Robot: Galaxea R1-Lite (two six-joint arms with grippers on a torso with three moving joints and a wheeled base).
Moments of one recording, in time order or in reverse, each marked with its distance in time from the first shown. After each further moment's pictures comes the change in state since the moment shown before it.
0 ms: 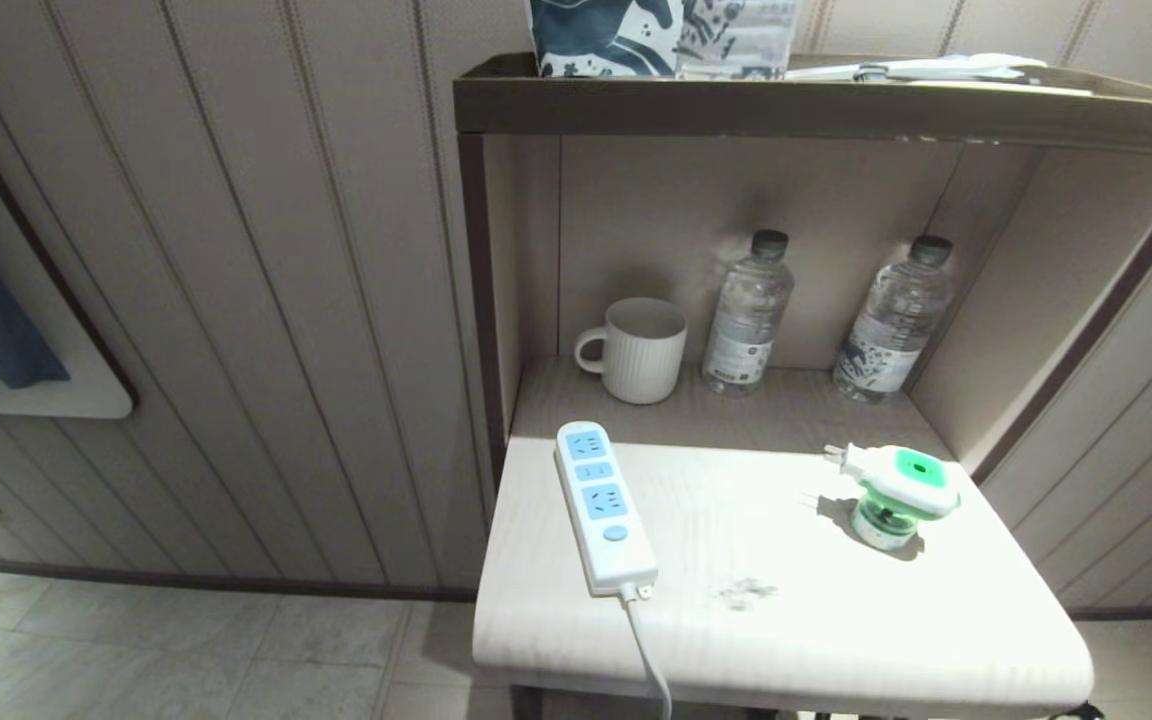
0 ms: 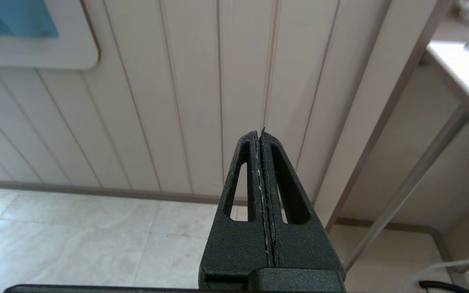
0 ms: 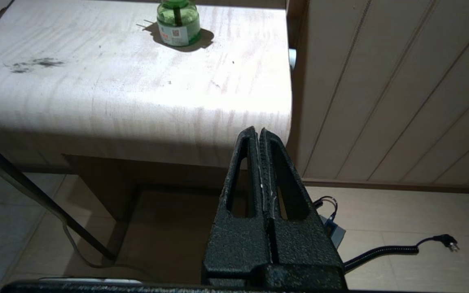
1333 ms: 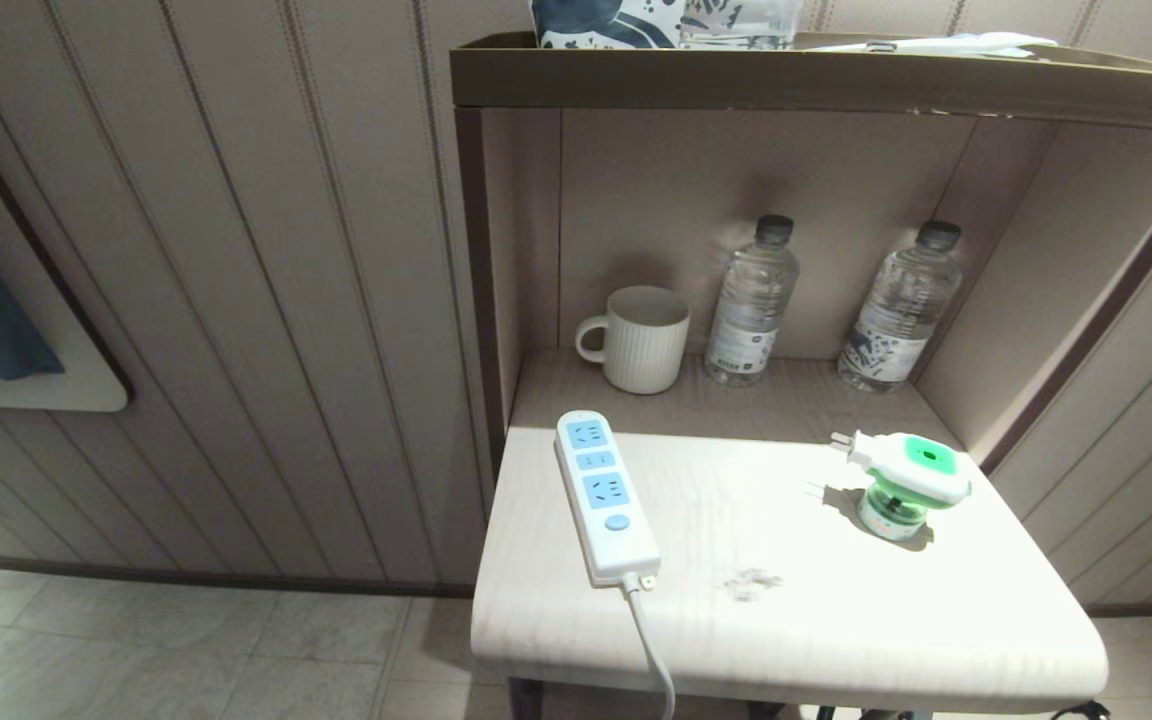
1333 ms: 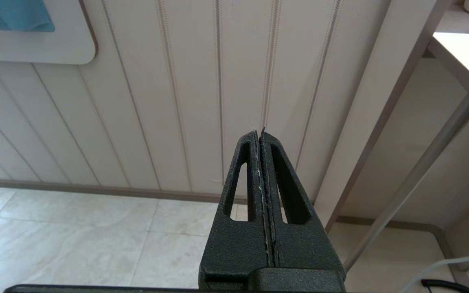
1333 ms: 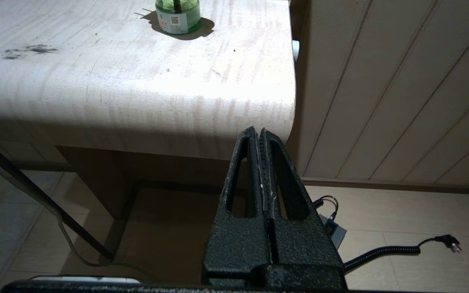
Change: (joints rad) left arm 0.000 0.000 0.000 -0.003 0.000 0.000; right arm 0.003 -0.004 -0.001 -0.001 0.000 -0.006
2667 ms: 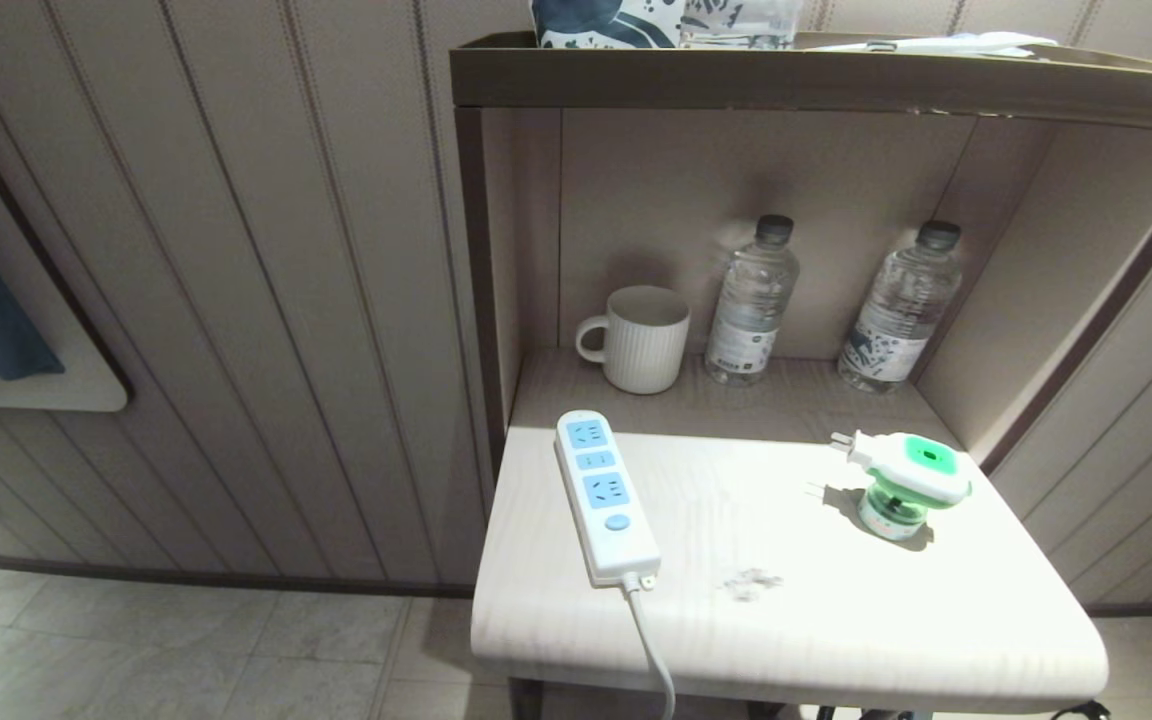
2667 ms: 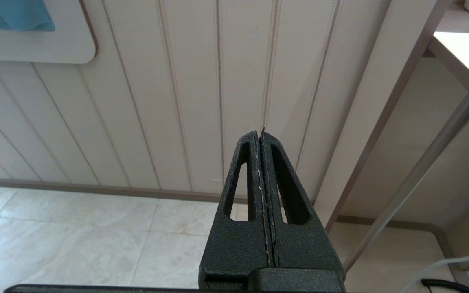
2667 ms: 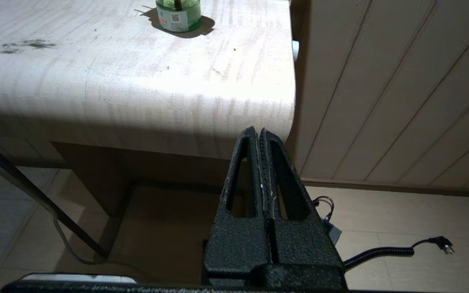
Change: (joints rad) left arm 0.000 0.000 0.000 0.001 0.000 0.000; right arm -0.001 -0.001 -0.007 0.002 -0.004 -0.028
